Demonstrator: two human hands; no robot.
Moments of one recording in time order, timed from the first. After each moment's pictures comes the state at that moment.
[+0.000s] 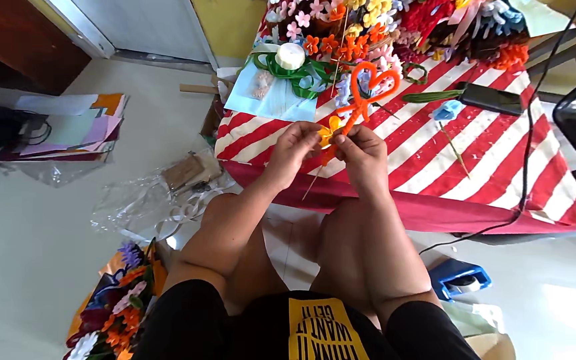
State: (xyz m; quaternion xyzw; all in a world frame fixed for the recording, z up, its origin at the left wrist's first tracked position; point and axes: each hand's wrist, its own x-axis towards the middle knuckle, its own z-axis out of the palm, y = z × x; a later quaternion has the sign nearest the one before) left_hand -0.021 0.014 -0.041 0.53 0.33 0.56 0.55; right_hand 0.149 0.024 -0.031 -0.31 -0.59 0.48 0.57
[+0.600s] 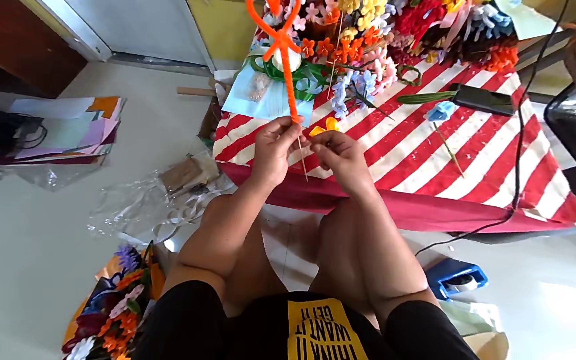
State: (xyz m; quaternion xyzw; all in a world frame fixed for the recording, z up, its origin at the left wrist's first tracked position) left_hand -0.026 0.015 -0.027 0.44 0.31 0.68 0.50; right_hand 0.137 0.023 -0.030 -0.35 -0.65 0.49 0.46
